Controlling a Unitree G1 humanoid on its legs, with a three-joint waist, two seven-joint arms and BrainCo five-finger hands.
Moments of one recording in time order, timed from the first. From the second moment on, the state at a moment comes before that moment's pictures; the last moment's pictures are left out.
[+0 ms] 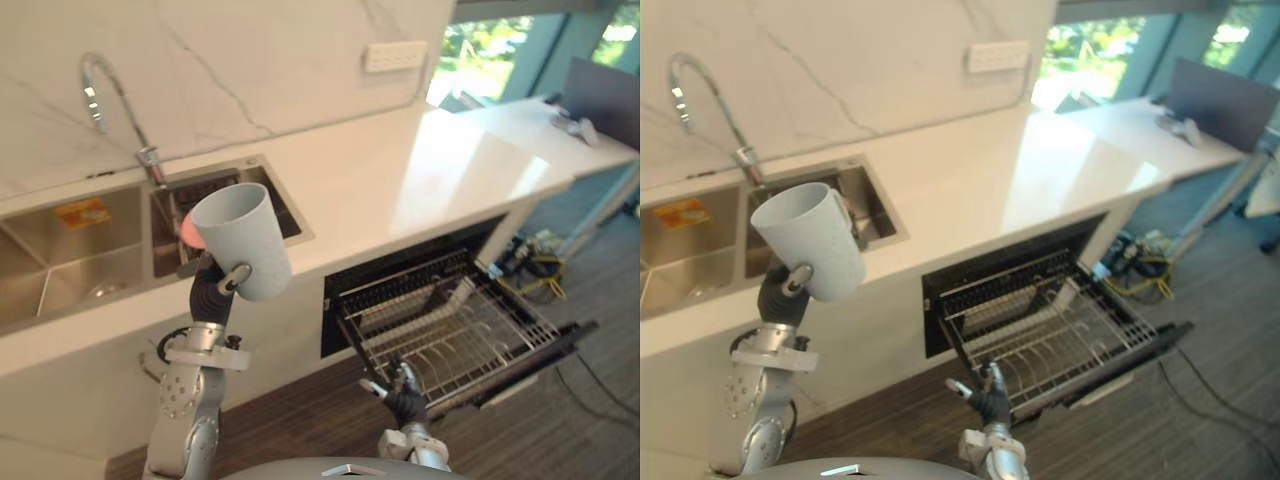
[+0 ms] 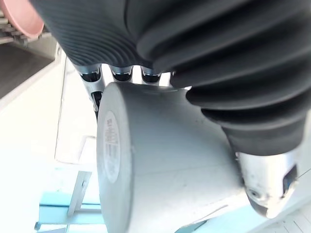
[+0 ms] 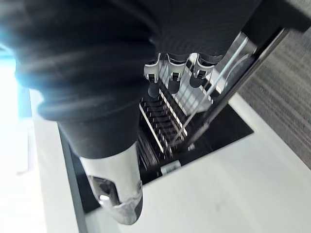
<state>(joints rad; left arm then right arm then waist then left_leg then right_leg) 0.22 0.04 -0.19 -0.40 -0.35 -0.18 -0.06 0.40 -0.02 0.10 0.28 0.30 -0.25 -0.16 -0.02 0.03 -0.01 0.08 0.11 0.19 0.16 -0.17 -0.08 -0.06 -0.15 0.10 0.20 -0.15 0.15</state>
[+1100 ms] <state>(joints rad) -0.03 0.02 -0.37 0.18 -0.06 -0.23 0.50 0.10 -0.07 0.16 -0.22 0.74 -0.23 0.21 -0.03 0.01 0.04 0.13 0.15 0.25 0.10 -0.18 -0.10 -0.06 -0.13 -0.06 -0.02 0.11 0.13</state>
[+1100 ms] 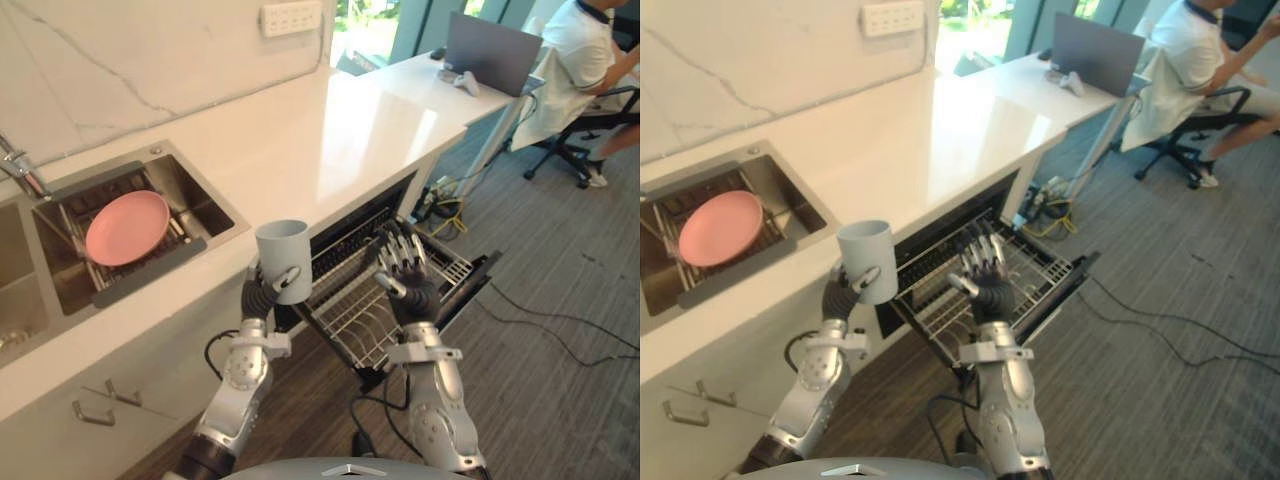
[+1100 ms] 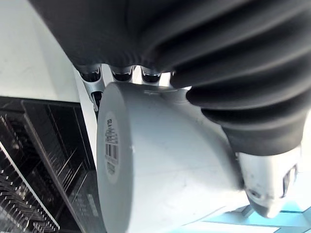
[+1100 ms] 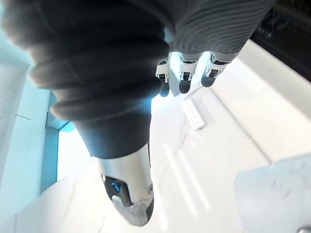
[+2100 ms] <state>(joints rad) -0.18 0.02 -0.46 0.25 0.34 -0.14 0.88 -0.05 -0.15 0.35 -0.22 0.82 0.09 0.03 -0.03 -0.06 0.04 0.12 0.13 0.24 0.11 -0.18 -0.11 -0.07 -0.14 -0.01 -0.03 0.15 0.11</state>
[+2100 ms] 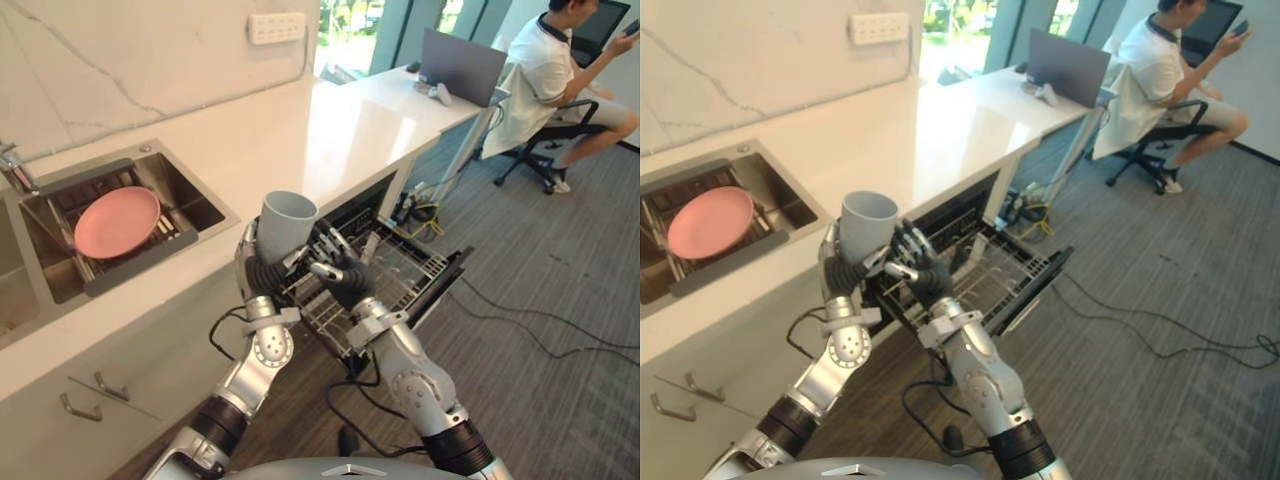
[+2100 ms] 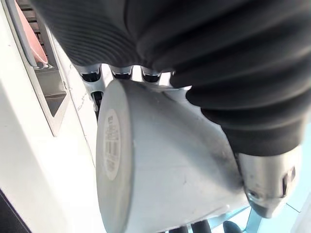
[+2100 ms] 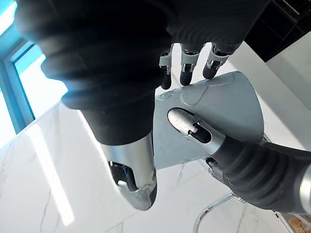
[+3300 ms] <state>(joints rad) -0.22 0.03 -0.59 0.25 0.53 0.11 1.10 -0.31 -0.11 0.51 -0.13 0.72 0.11 -0.40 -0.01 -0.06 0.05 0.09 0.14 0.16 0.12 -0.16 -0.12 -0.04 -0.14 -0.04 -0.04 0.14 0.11</state>
